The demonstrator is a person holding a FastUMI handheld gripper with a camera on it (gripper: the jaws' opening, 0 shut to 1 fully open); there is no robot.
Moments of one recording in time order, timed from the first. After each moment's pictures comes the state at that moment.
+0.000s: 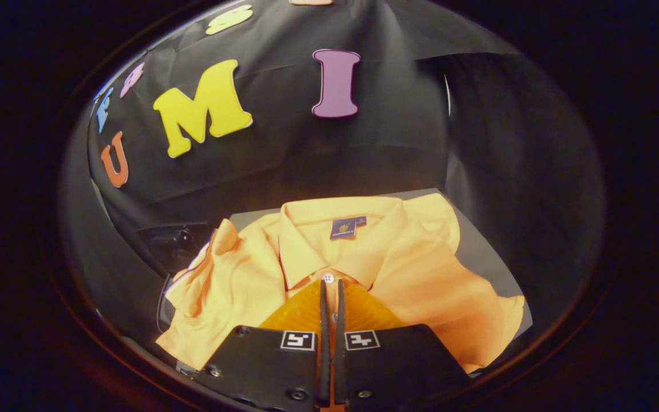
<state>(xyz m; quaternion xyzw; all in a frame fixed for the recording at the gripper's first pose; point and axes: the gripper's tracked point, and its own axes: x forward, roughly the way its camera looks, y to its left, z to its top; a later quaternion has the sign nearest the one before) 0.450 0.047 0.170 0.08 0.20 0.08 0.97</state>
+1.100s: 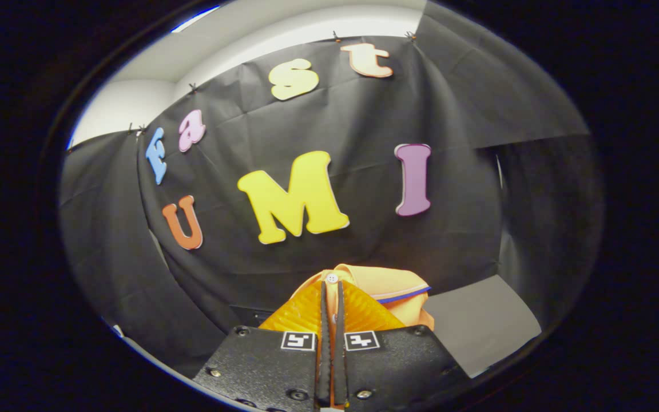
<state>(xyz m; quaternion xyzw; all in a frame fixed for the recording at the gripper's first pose) 0.356 0.214 0.386 0.11 0.01 0.20 0.97</state>
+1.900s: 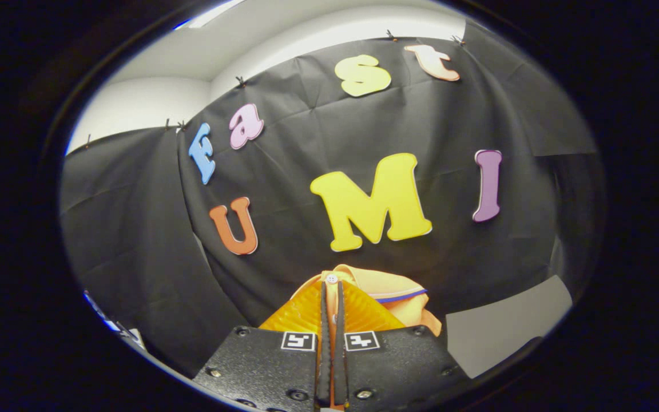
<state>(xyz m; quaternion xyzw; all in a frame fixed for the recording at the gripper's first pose) 0.322 0.397 0.409 0.10 0.01 0.28 0.95</state>
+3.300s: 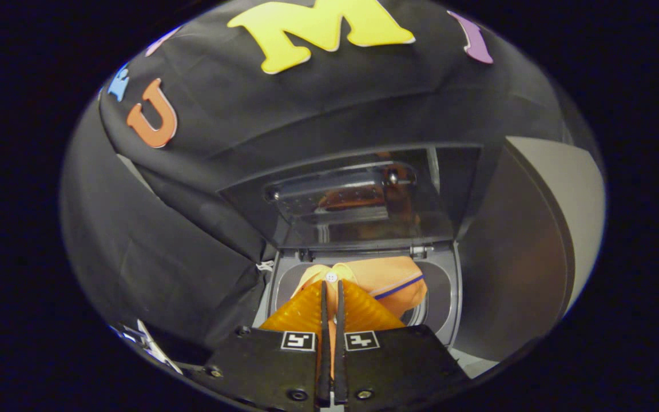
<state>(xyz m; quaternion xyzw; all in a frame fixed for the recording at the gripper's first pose) 0.440 0.470 0.093 0.09 0.38 0.19 0.90</state>
